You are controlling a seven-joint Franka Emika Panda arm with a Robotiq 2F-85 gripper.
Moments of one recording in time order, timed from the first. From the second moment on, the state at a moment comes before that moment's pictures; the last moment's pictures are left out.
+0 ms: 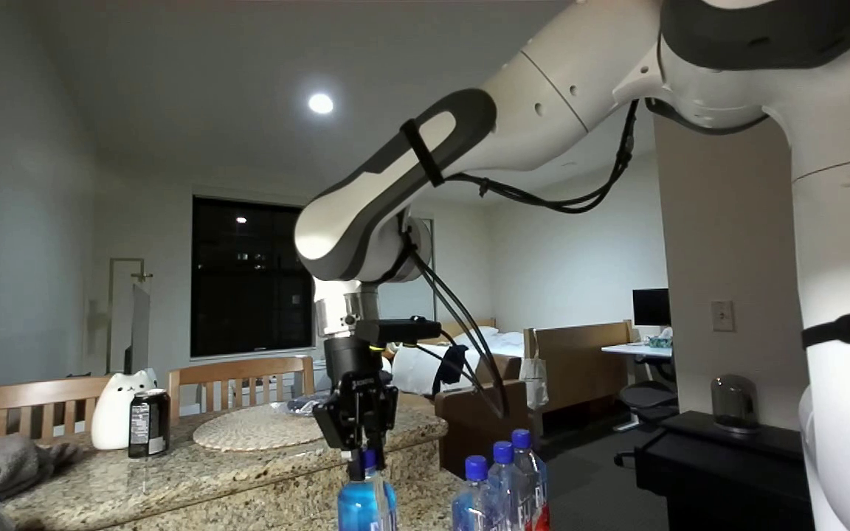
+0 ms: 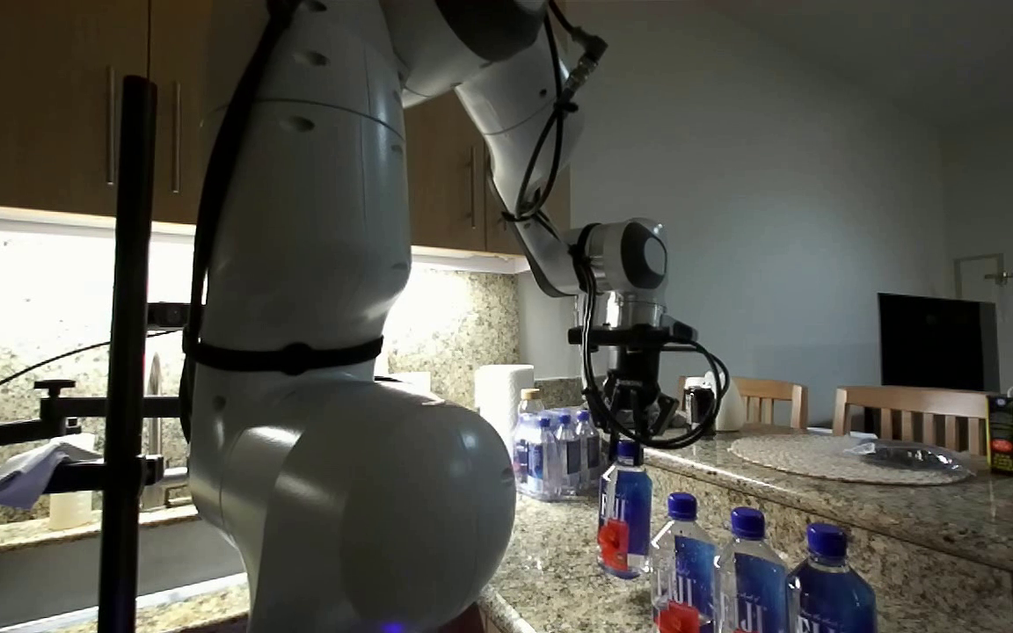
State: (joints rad) arm 0.16 -0.06 0.12 -2.16 0.04 1.94 0.01
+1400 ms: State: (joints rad) arm 0.16 -0.27 0.12 -2.38 0.01 1.95 0.01
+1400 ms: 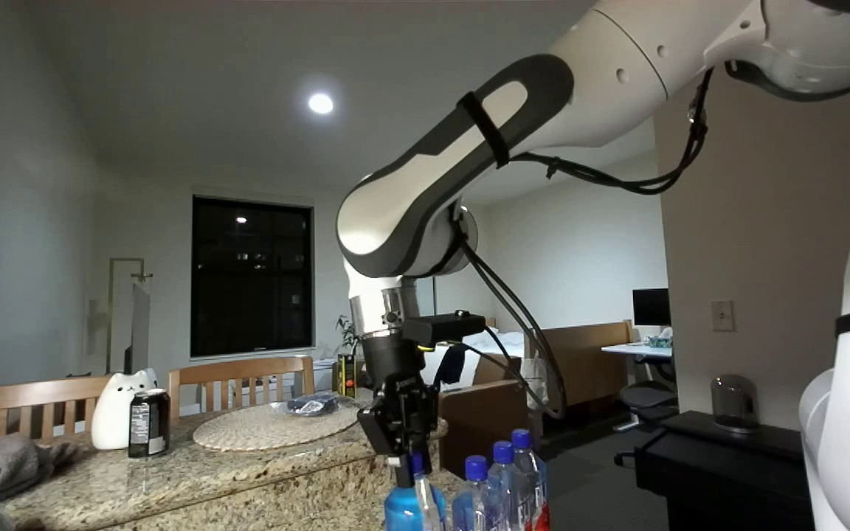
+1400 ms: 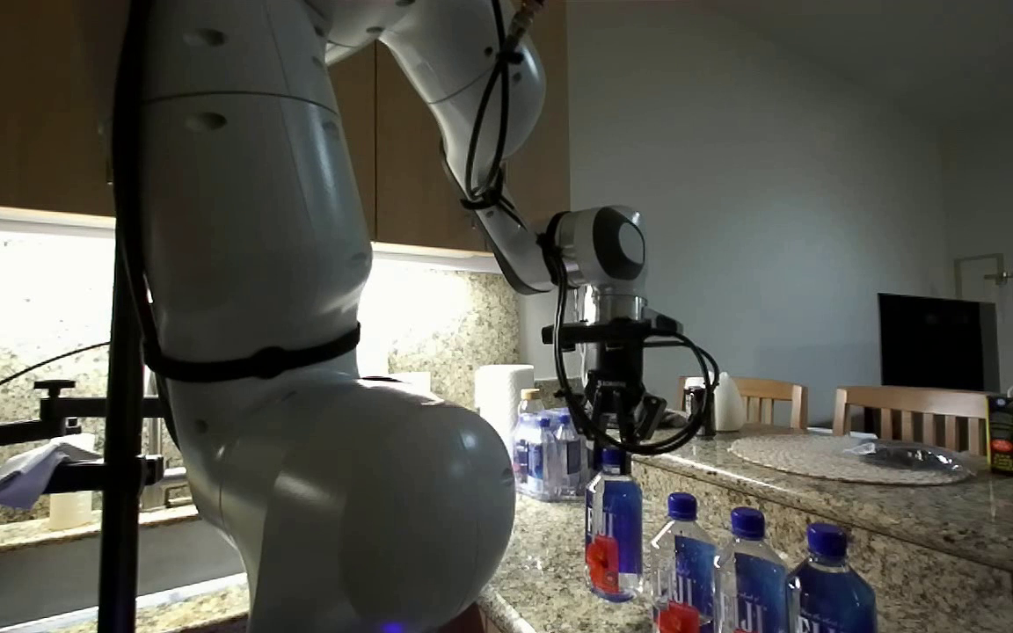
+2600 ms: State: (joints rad) arm 0.15 -0.26 0.10 -2.41 0.01 1.94 -0.01
